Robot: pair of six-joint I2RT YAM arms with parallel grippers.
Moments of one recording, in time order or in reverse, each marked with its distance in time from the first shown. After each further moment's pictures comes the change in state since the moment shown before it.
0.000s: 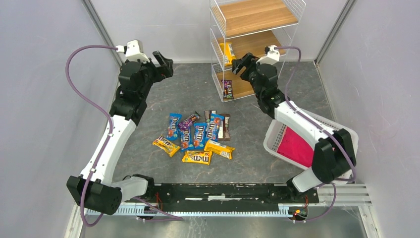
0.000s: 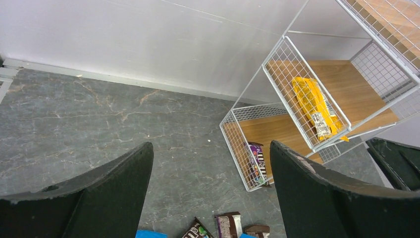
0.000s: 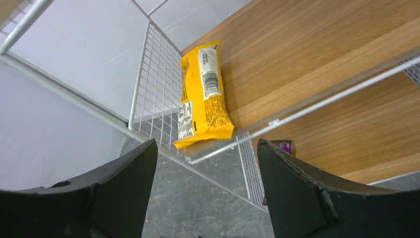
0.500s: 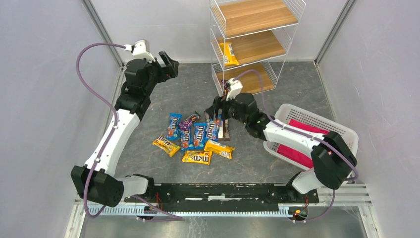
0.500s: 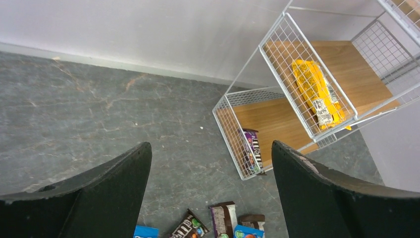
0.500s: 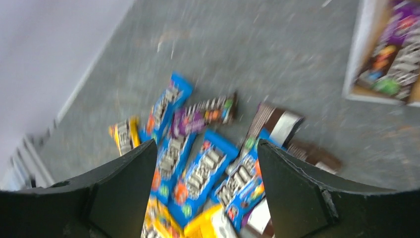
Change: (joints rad) left arm 0.000 0.059 0.008 0.000 0.060 -0.019; right arm 0.218 -0.093 -0.284 -0.011 -0.262 -0.123
